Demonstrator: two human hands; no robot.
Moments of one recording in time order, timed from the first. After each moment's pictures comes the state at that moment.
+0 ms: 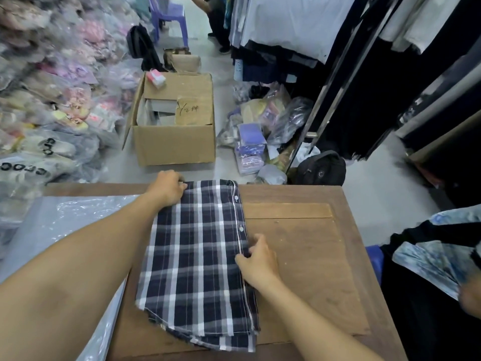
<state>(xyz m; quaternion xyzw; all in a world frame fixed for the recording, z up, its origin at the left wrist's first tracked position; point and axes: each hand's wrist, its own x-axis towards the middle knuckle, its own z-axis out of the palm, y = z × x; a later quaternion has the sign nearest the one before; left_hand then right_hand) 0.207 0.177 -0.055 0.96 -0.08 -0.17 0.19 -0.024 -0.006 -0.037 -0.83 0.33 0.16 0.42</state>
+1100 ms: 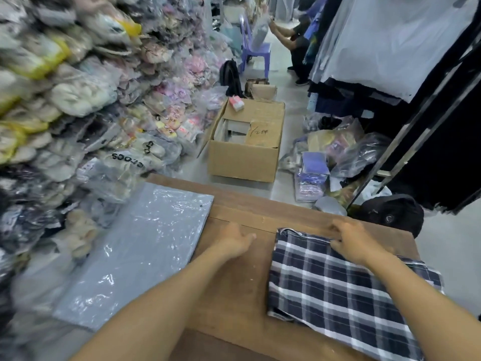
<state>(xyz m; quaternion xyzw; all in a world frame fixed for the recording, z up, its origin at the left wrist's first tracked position) 0.053 0.163 -0.004 0.91 0.12 -0.26 0.31 0.052 -0.129 0.007 -0.97 0.03 0.20 0.11</state>
